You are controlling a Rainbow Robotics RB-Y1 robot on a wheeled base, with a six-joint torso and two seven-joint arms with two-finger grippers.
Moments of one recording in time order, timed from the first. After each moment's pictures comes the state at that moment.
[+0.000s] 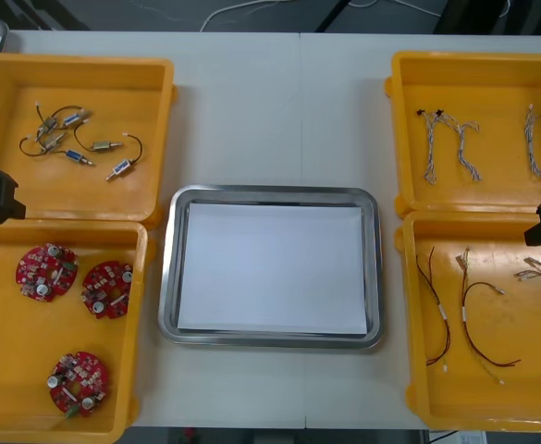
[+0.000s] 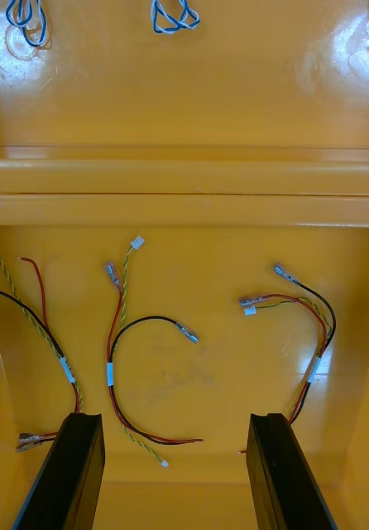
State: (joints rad) right arm -0.26 -0.88 -0.18 -2.10 -0.91 1.87 1.17; left arm -0.30 0.81 0.23 -2.00 0.80 1.83 -1.23
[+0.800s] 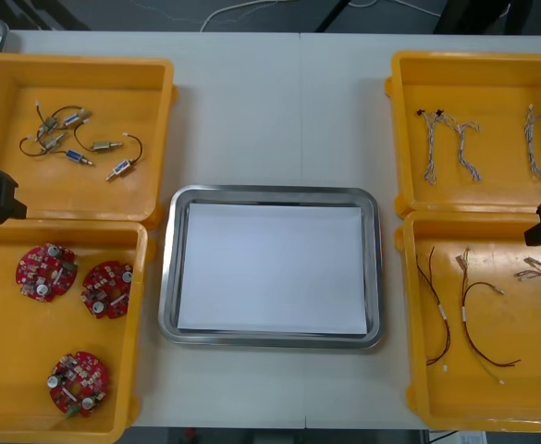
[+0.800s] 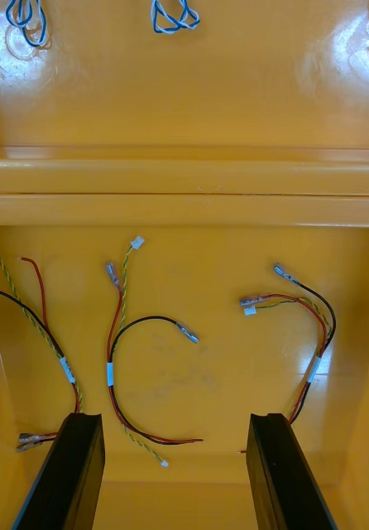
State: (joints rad) right arm -0.26 -0.88 -0.18 -2.10 -0.91 1.87 1.17; left arm -0.30 0.81 0.23 -2.00 0.80 1.83 -1.23
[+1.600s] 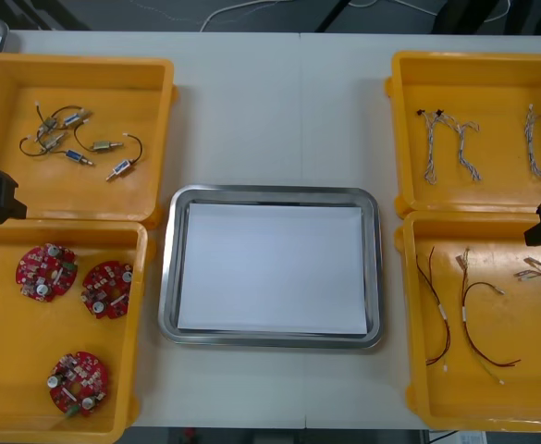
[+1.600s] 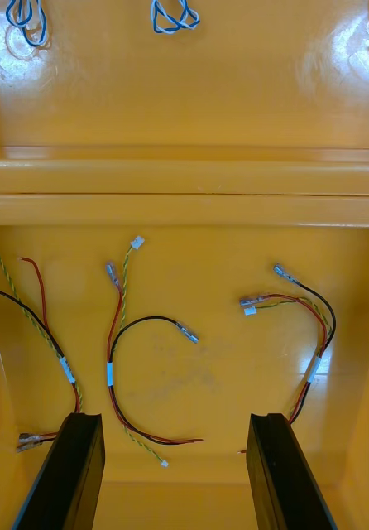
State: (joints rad) right arm -0.26 -0.88 -0.18 -2.10 -0.91 1.87 1.17; left arm -0.30 0.81 0.23 -2.00 0.80 1.83 -1.23
